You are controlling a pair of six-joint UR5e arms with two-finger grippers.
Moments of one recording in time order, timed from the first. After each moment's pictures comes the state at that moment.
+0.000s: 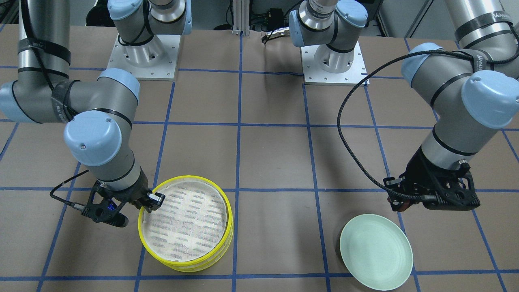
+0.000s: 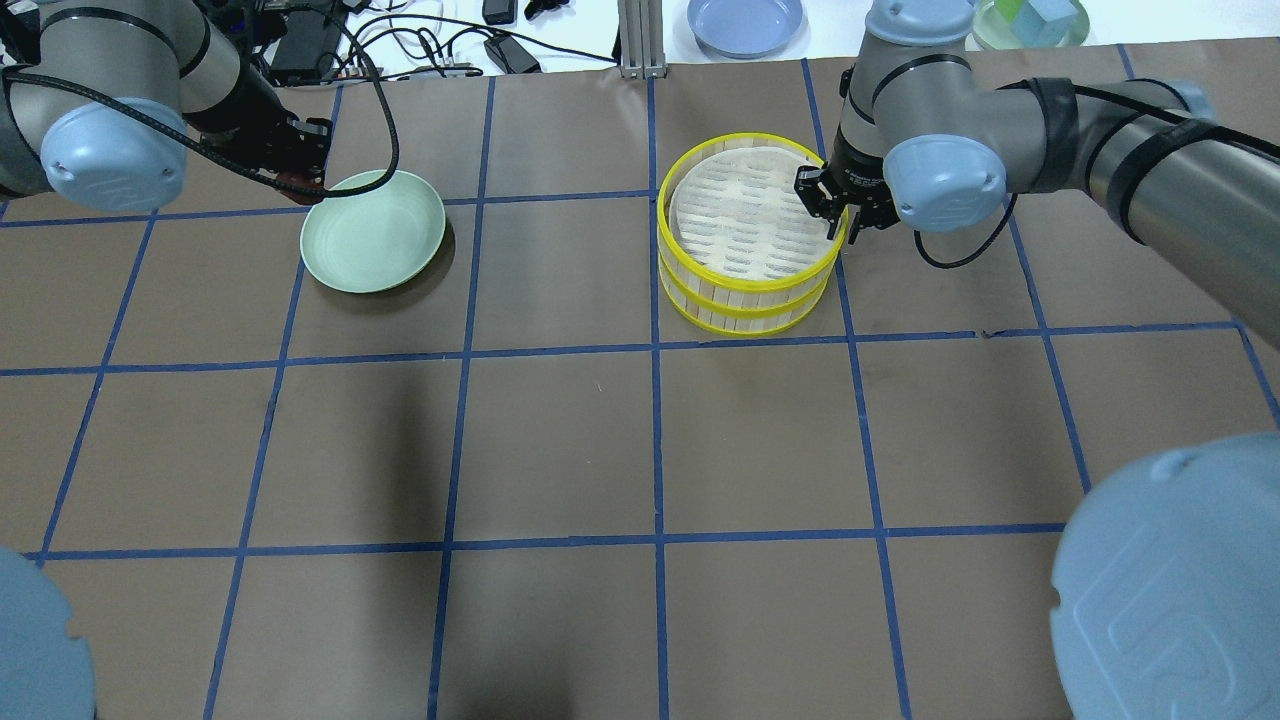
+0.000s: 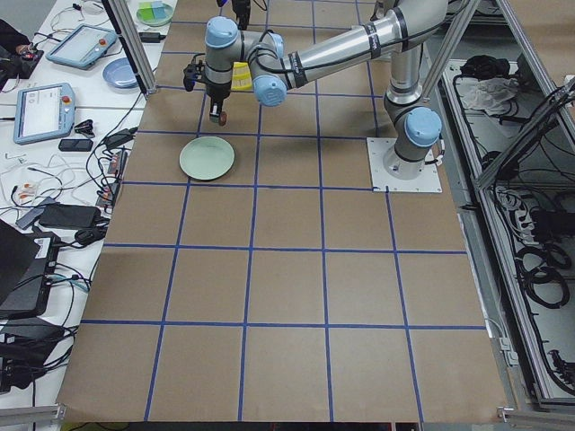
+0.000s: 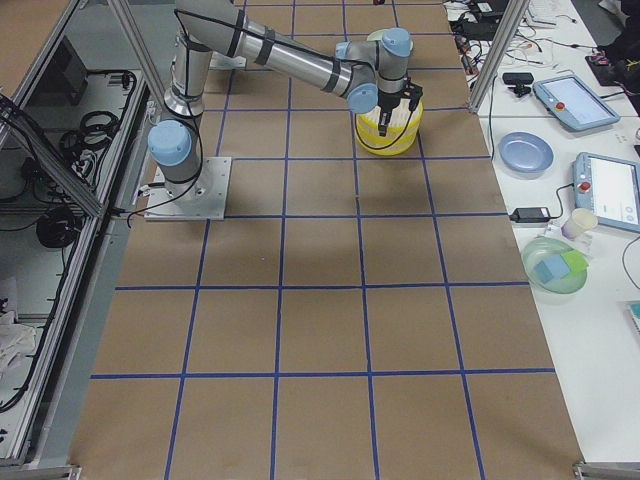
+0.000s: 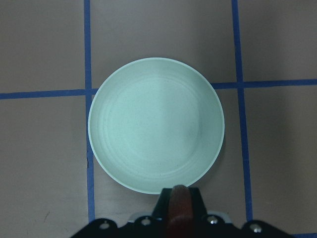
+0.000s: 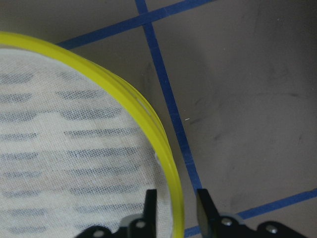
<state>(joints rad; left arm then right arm) -1.37 -1.87 -1.57 -1.06 1.52 0.23 1.60 -1.14 1.60 -2.09 -1.59 0.33</state>
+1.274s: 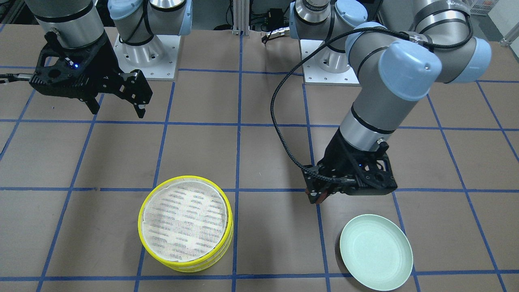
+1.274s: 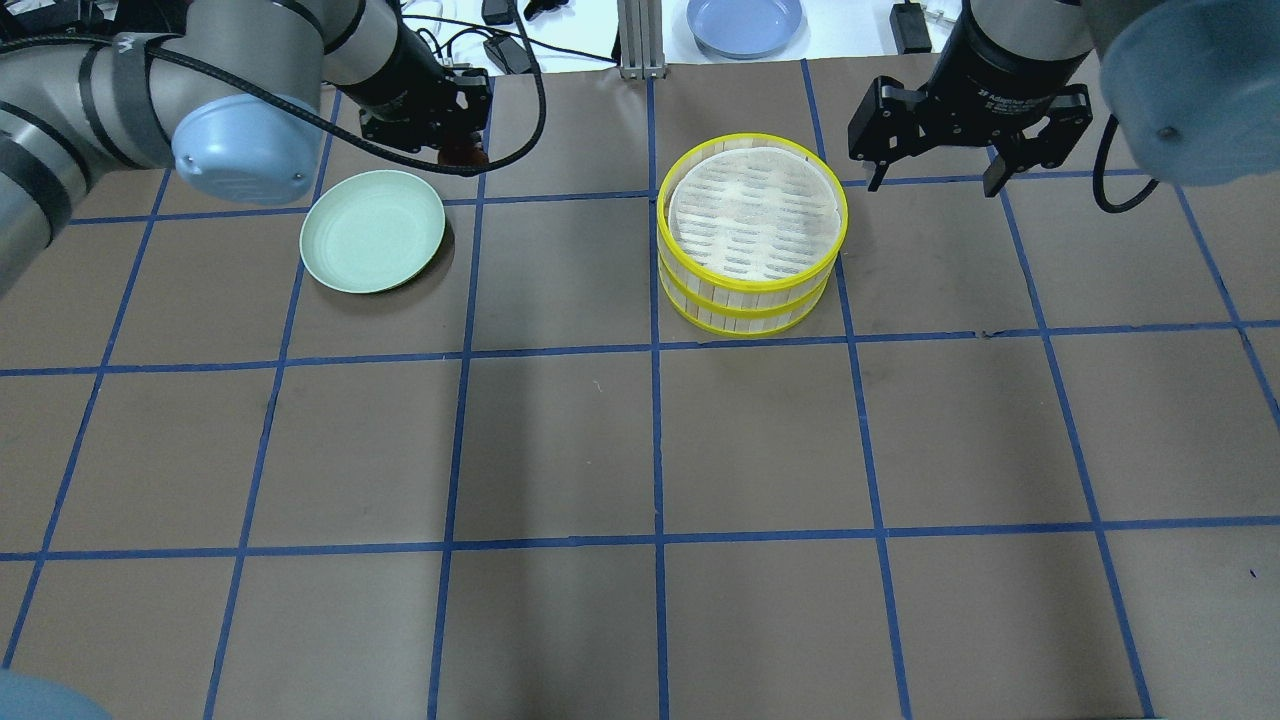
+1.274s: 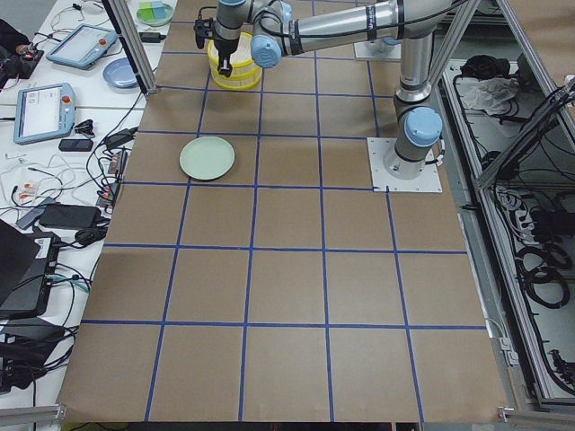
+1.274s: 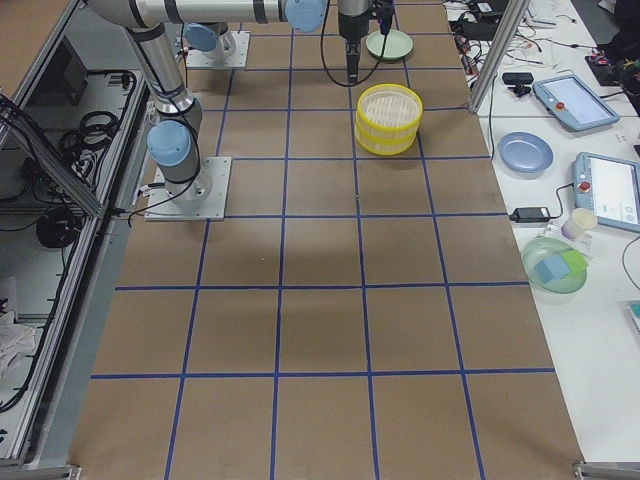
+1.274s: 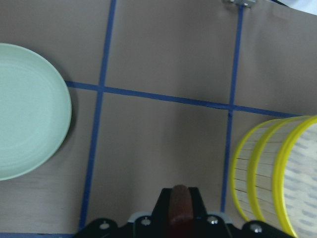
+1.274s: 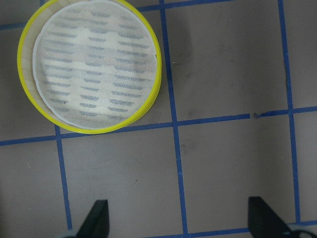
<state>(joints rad) -1.62 -1.86 -1.53 -1.03 1.34 -0.23 1.58 -1.57 1.56 -1.67 -1.56 0.10</state>
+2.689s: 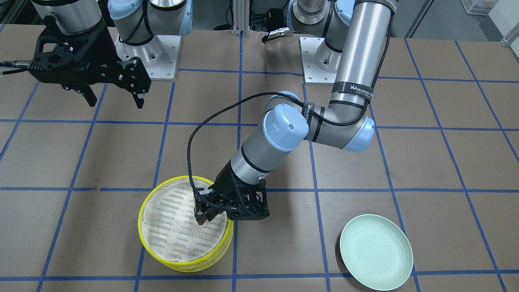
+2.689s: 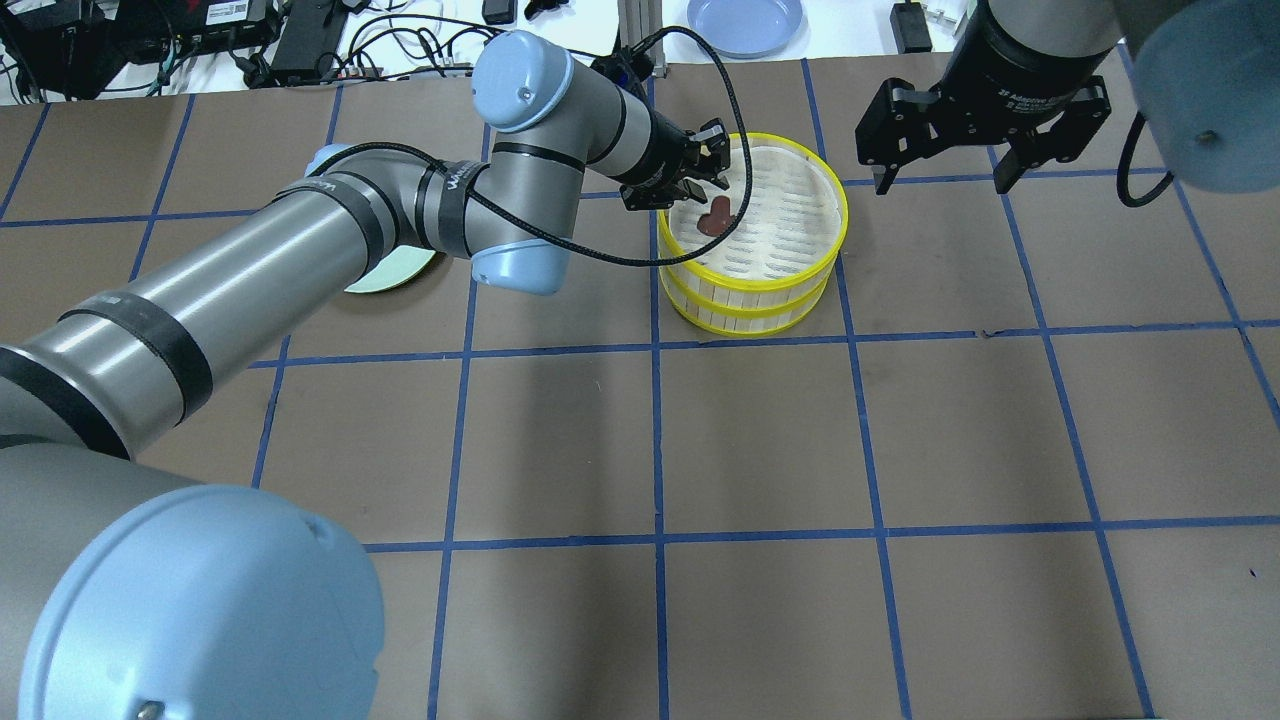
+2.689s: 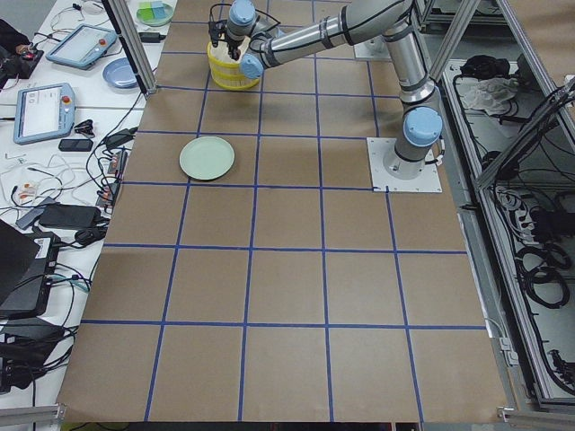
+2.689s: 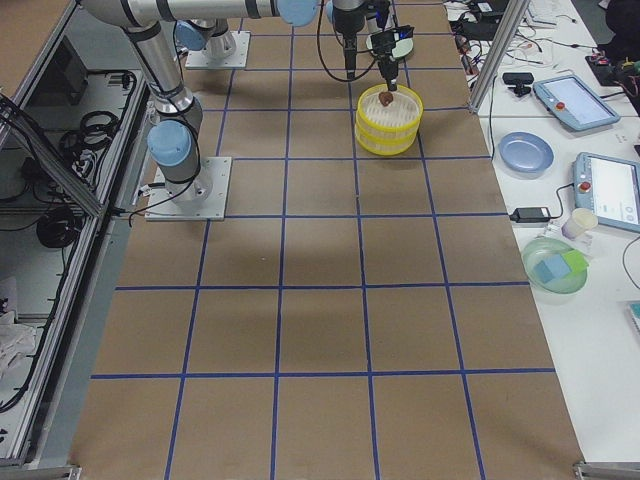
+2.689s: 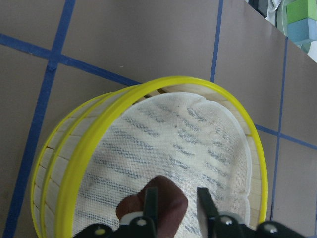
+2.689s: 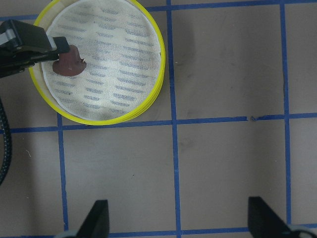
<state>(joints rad) -1.85 -2.15 -1.53 -0.54 1.13 -0.66 1.58 -1.59 1.56 -1.67 -1.56 0.05</state>
